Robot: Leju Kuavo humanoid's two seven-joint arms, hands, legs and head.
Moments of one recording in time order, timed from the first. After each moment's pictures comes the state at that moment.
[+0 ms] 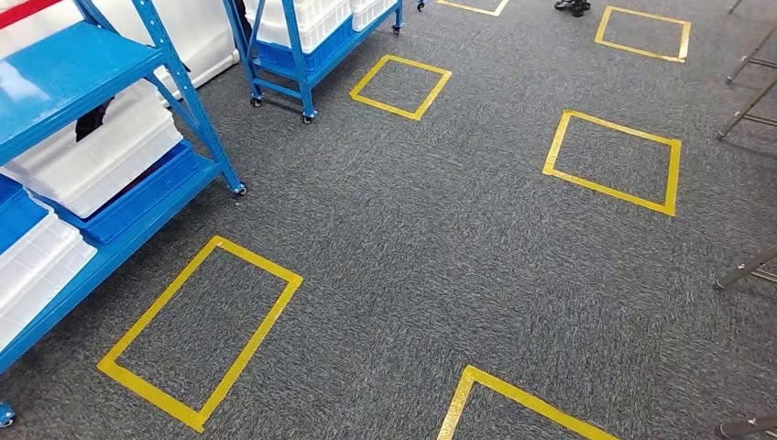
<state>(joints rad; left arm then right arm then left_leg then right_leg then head) -0.06 -0.19 1.31 -0.25 -0.86 0.10 -0.29 -0.04 0.00 -0.34 -0.22 0.75 -0.07 0.03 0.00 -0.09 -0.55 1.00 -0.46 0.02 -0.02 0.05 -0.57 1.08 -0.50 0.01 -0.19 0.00</state>
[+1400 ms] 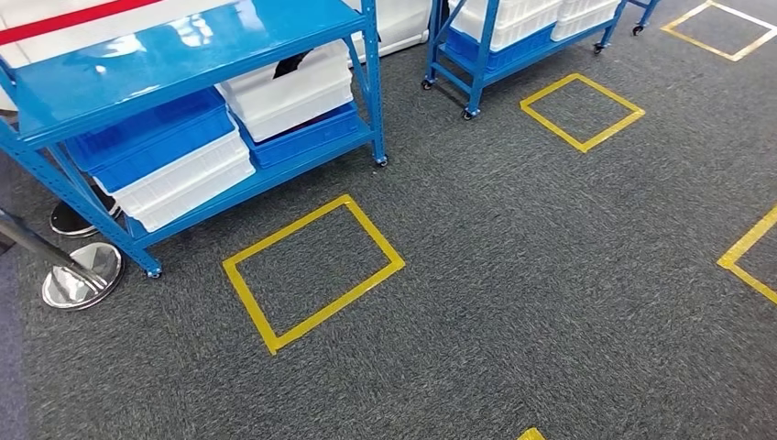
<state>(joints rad) -0.06 -0.13 1.19 -0.18 -0.94 0.07 -0.25 -0.03 0.02 -0.47 -0.19 0.69 -0.12 0.04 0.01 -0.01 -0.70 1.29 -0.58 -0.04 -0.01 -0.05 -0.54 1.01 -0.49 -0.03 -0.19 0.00</state>
